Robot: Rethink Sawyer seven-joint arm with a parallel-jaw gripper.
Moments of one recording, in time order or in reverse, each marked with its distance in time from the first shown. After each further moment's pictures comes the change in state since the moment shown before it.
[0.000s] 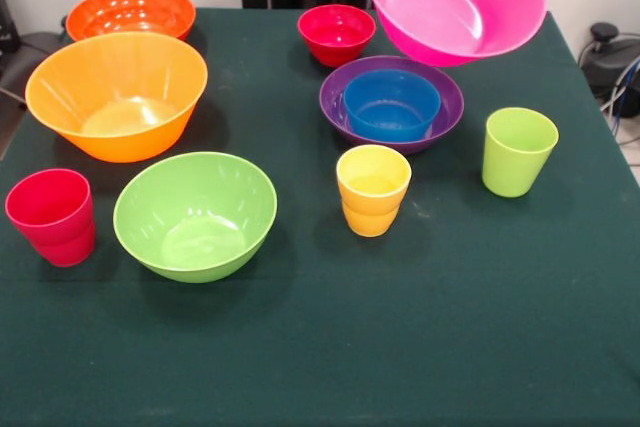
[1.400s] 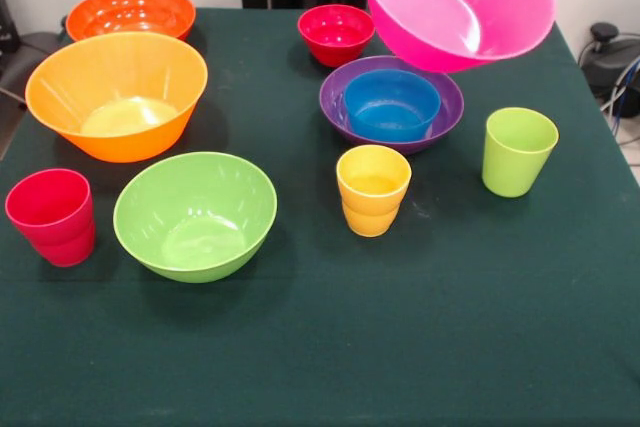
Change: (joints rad) arm 0.004 -0.008 0.038 -0.226 -0.083 0.233 0.000
